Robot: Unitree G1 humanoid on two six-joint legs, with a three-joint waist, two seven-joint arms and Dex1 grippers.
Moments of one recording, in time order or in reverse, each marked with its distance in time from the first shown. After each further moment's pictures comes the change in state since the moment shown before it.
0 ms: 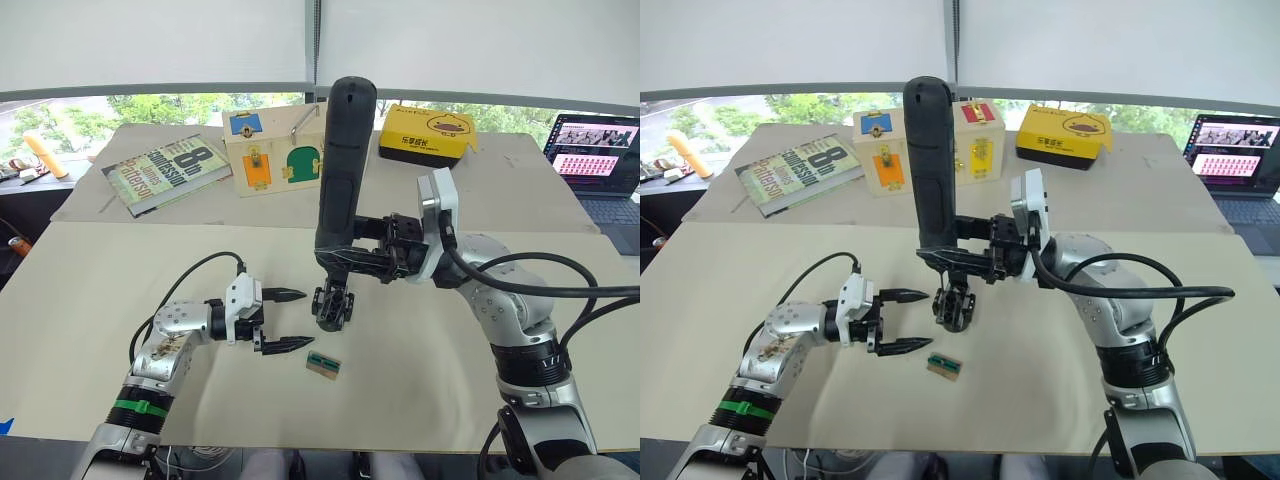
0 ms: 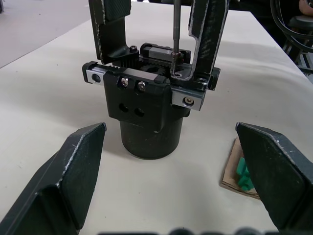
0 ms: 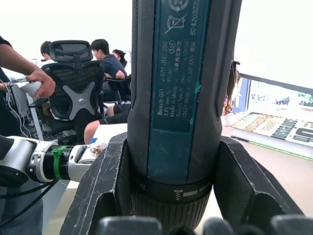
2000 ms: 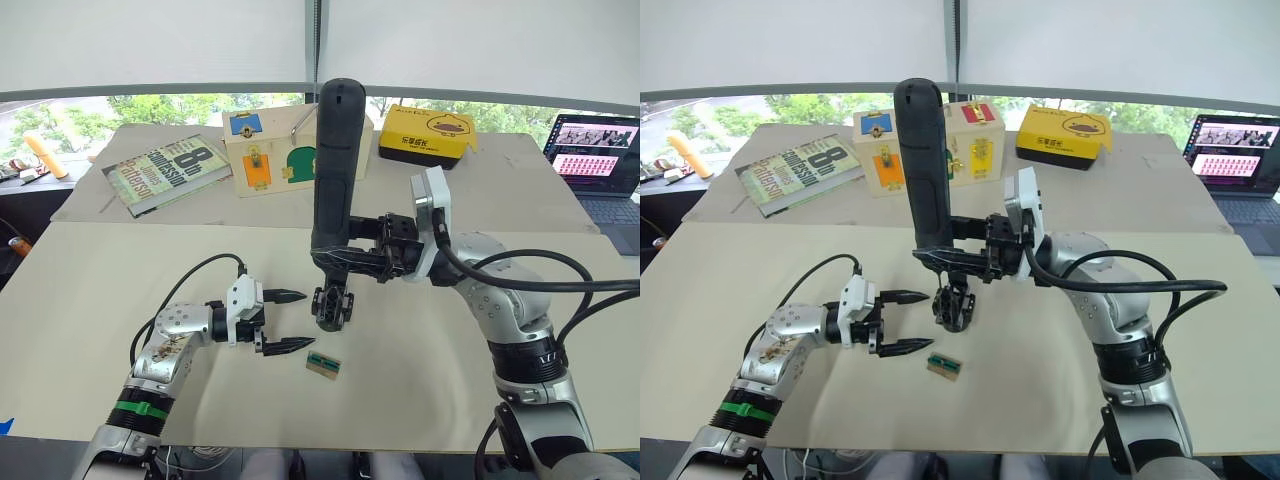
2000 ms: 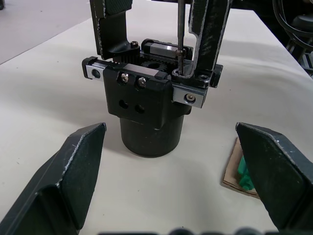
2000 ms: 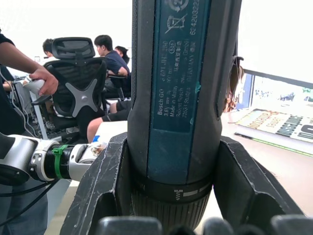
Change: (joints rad) left arm 0.007 0.000 -0.009 0.000 0.001 -0.001 0.019; right arm -0.019 0.010 0.006 0.008 -0.018 0.027 0.011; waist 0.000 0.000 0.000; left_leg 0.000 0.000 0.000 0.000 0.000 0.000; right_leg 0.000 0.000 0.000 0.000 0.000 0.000
